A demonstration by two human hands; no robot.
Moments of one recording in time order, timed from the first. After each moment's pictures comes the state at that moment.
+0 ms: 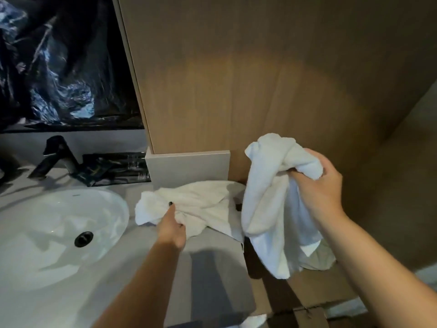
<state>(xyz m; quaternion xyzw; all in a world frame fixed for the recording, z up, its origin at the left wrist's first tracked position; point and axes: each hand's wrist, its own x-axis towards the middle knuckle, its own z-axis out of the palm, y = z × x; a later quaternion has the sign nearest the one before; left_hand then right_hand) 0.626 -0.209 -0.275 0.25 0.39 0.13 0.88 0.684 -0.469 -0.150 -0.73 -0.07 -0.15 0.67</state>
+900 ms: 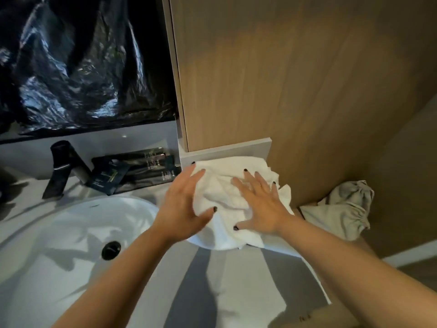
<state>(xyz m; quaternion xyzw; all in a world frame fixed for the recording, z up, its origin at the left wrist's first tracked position) 0.631 -0.050 -0.256 0.94 -0.11 0.12 0.31 0.697 -0.284 -0.279 -0.96 -0.25 0.12 0.09</state>
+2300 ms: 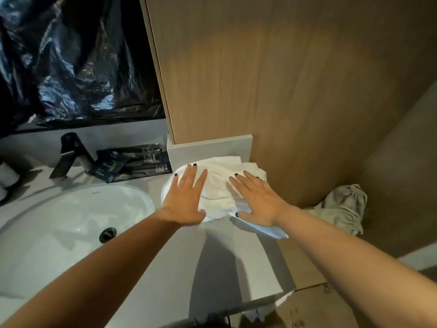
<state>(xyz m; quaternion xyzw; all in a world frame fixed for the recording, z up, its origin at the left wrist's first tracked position) 0.635 -0.114 -0.276 1.00 -0.03 -0.01 0.01 0.686 -0.350 -0.261 -0.92 -0.38 0.08 0.04</state>
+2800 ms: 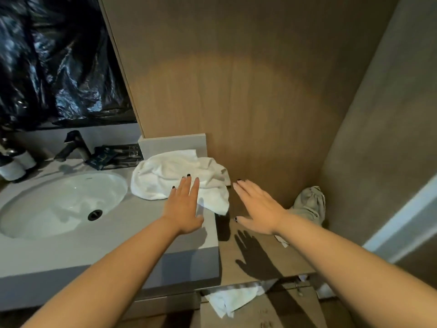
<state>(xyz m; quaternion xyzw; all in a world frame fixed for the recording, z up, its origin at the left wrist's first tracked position) 0.527 -0.328 -0.237 1.00 0.05 -0.01 0.02 0.592 -0.557 -0.227 -0.92 -0.38 0.07 0.08</state>
